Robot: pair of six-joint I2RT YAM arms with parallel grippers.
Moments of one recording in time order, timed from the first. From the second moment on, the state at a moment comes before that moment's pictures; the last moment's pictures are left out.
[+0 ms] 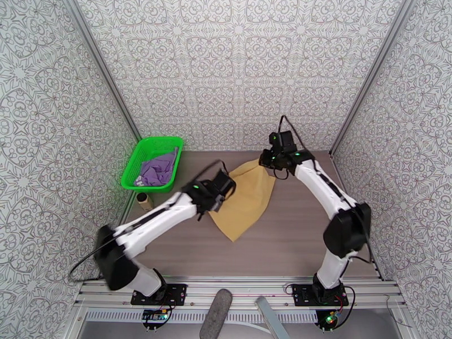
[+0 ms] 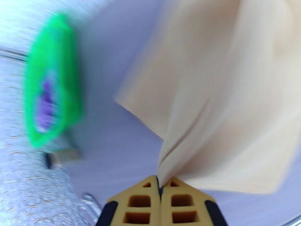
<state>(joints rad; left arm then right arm) -0.80 1.46 1.52 -1.06 -0.63 -0.20 0.35 1.73 1.74 -0.68 -0.12 0.54</state>
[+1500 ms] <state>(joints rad) -0.43 1.85 1.78 -0.87 -0.32 0.04 0.32 1.76 1.47 -0.59 0.10 0.72</state>
